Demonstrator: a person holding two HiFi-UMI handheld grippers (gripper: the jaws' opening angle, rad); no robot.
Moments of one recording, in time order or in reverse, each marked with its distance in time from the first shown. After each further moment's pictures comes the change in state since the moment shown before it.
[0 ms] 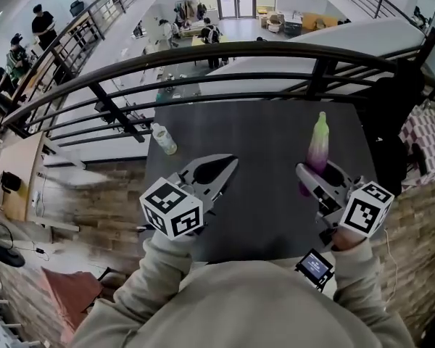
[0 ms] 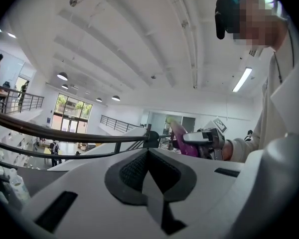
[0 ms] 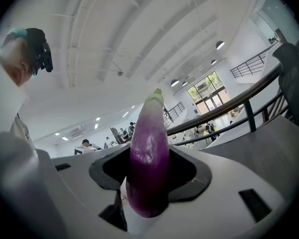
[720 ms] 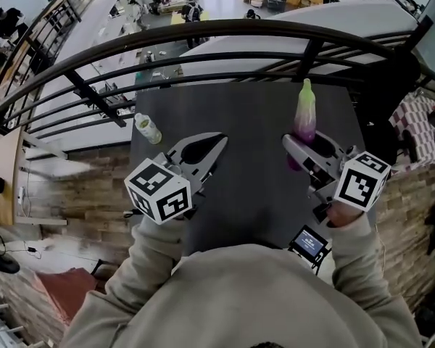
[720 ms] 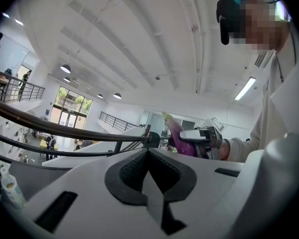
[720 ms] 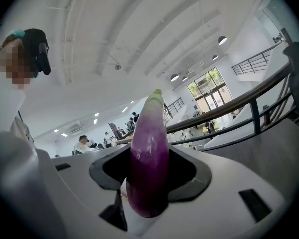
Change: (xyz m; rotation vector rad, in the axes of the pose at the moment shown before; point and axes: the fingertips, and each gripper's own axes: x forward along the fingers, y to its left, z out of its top) left arm 0.021 0.074 0.006 -0.080 -0.003 -0.027; right arm 0.085 -0.018 0.026 -0.007 0.067 -0.007
